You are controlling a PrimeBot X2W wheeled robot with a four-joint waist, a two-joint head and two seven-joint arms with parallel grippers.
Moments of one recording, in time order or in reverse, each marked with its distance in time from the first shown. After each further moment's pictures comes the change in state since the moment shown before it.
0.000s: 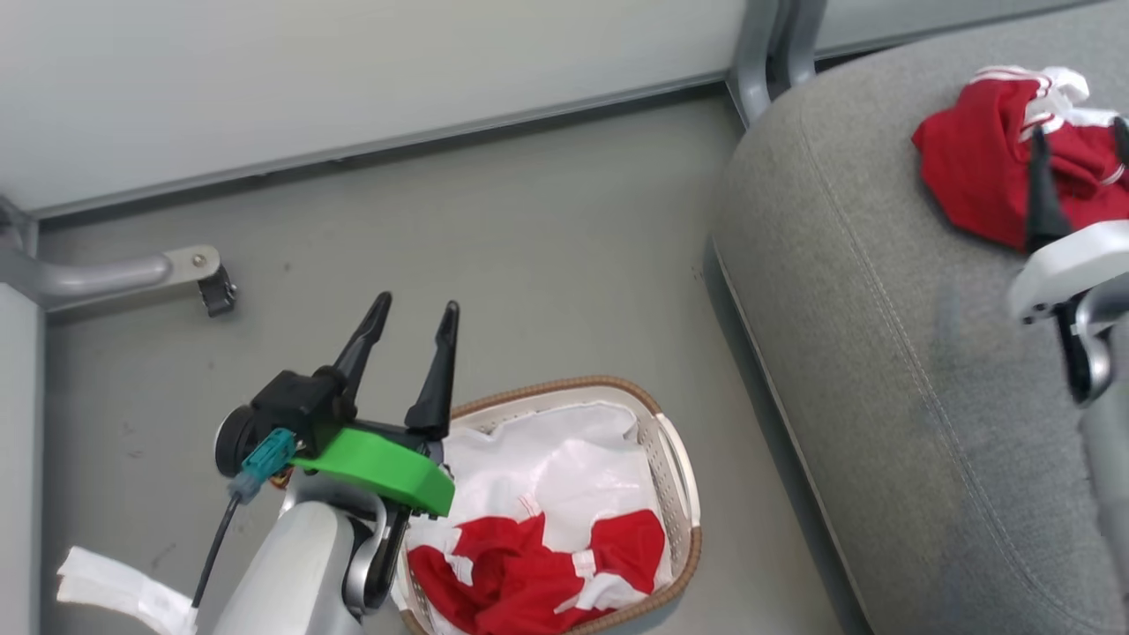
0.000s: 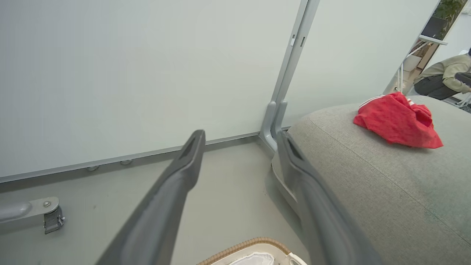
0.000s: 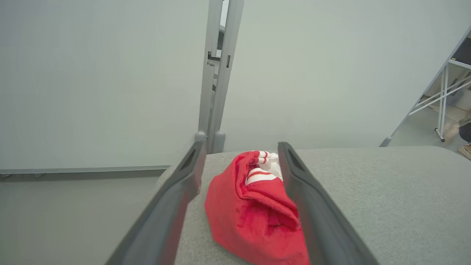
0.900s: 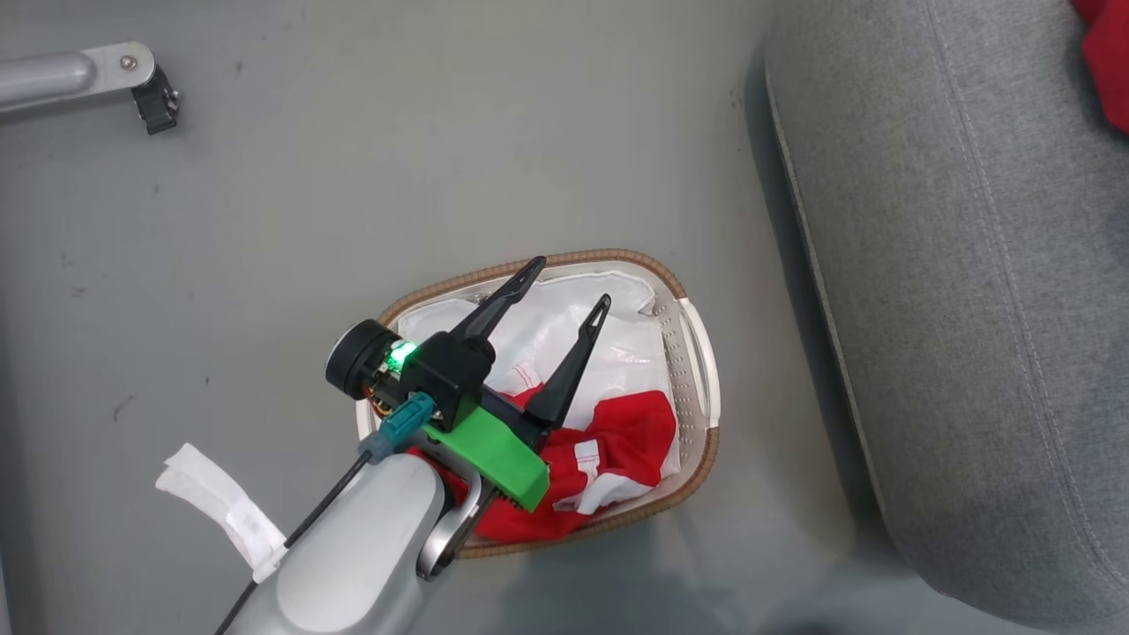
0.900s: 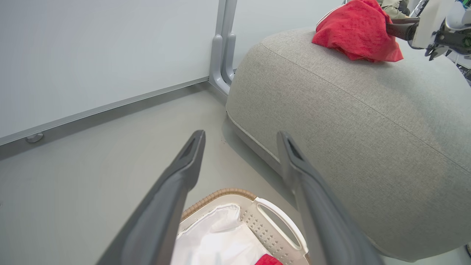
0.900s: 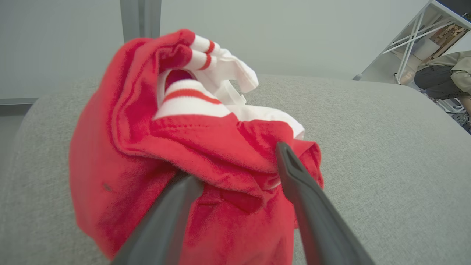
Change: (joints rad) left arm -0.187 0.055 -0.352 -0.019 0.002 -0.004 0.000; right arm -0.247 -0.162 -0.158 0.309 -0.093 0.000 0.001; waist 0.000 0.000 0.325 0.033
